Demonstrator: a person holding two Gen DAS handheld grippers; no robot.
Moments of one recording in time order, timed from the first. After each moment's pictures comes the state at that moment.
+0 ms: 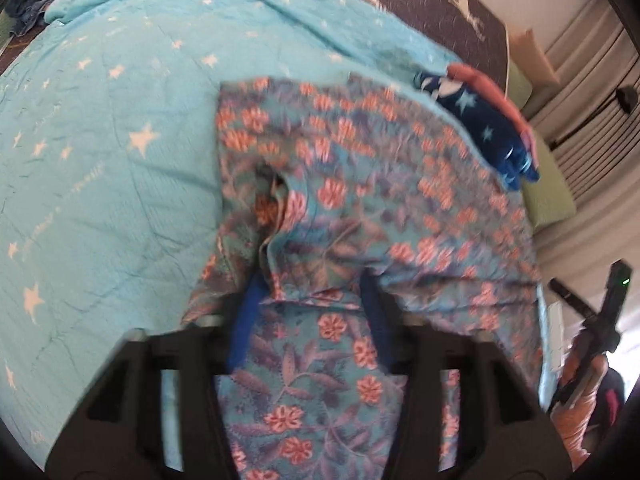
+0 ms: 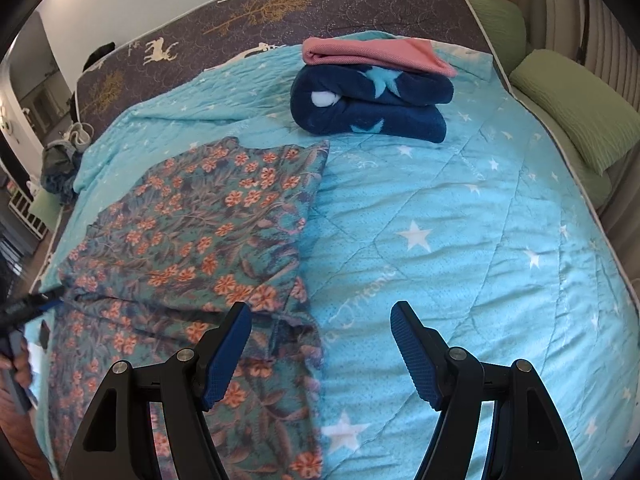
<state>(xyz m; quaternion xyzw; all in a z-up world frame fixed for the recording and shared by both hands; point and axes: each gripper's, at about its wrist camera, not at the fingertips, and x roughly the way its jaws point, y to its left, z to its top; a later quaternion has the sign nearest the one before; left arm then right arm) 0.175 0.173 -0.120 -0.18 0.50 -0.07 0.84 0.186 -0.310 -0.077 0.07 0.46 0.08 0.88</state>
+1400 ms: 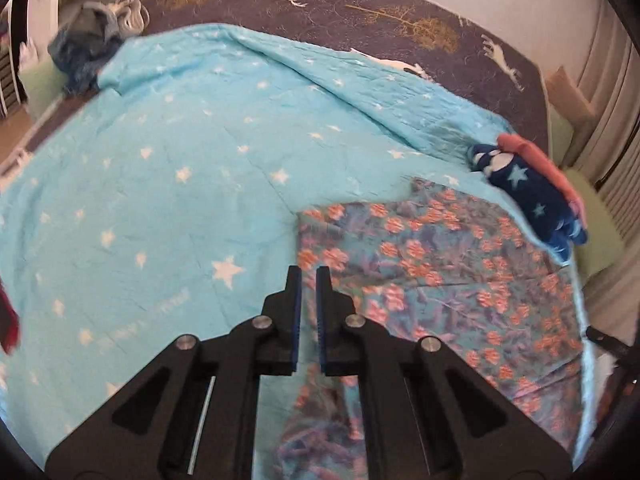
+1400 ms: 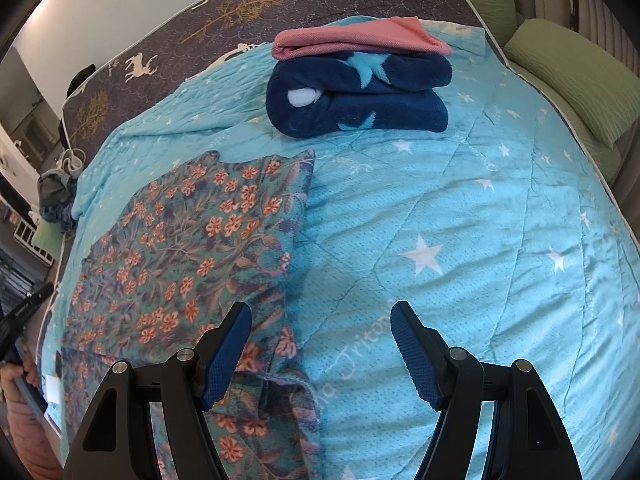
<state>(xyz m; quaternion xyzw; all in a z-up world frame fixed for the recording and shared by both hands) 0.202 0.209 -0.081 -0.15 0.40 0.03 0.90 0.227 -0.322 -0.092 0.12 0.47 0.07 0.87</state>
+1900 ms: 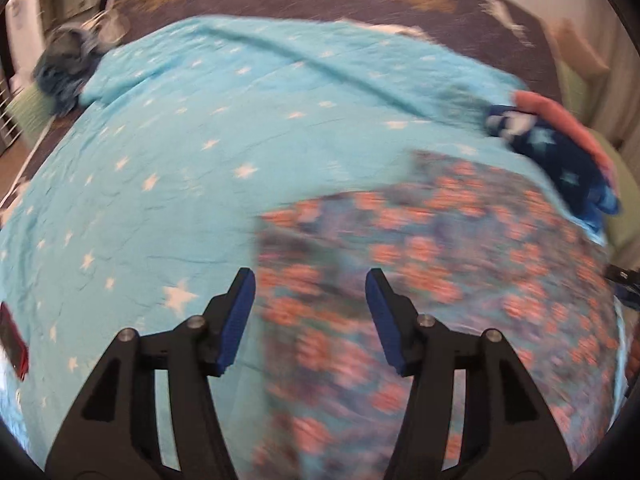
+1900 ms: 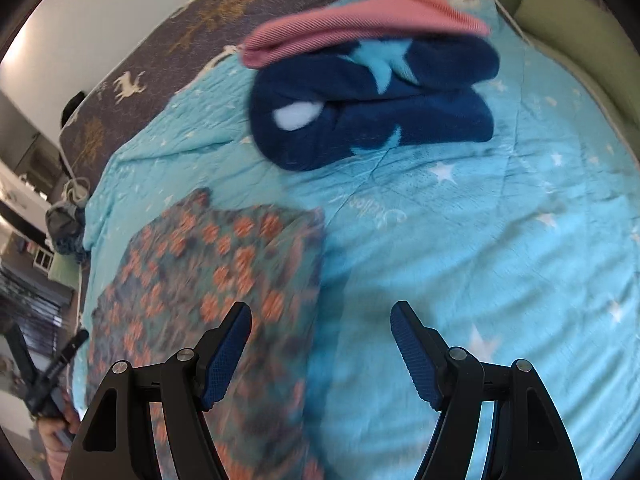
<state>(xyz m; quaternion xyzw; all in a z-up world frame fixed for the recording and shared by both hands) 0.258 0.186 -0.110 -0.08 0.45 0.08 0.89 0.316 -0.324 -0.112 0.19 0.50 0.09 0.84</state>
